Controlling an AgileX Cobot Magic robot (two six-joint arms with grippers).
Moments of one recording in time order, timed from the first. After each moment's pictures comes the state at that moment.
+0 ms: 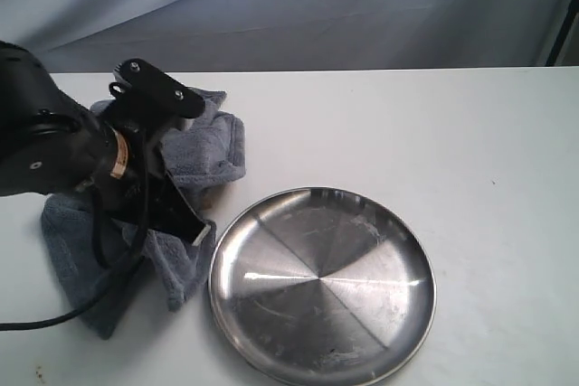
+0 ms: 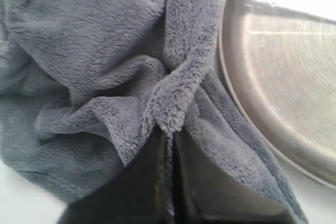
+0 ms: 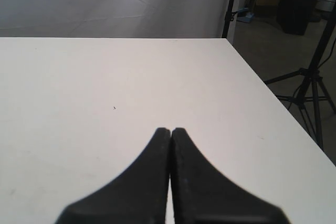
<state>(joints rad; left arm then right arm) -0.69 1.54 -0.94 0.42 0.68 -0.34 -0.13 0.00 0.00 -0.19 0.33 0.12</state>
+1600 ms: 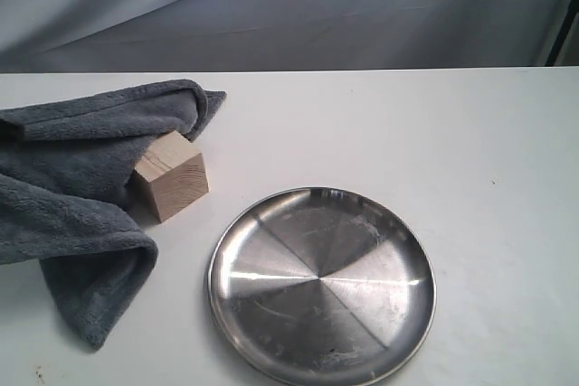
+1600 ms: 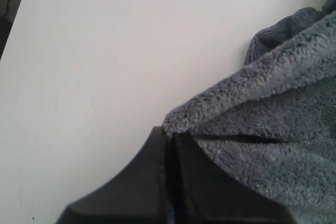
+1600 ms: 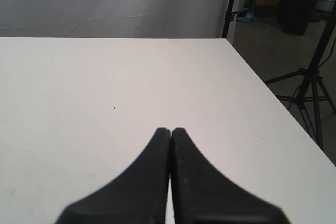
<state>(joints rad) -0.31 1.38 -0.94 0.74 0.96 -0.74 -0.13 0.00 0.00 -0.19 0.33 0.12</state>
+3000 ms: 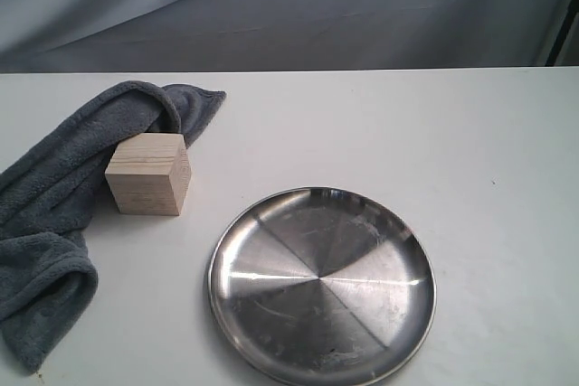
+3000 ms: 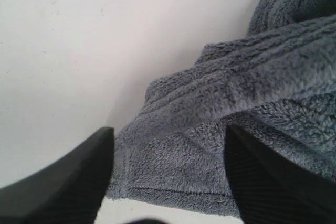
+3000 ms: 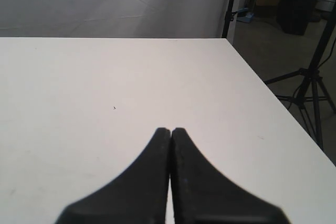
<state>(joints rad) 0.02 1.64 -0.94 0.44 0.92 -0.62 -0.13 0.00 0.00 -0.19 0.33 0.12</state>
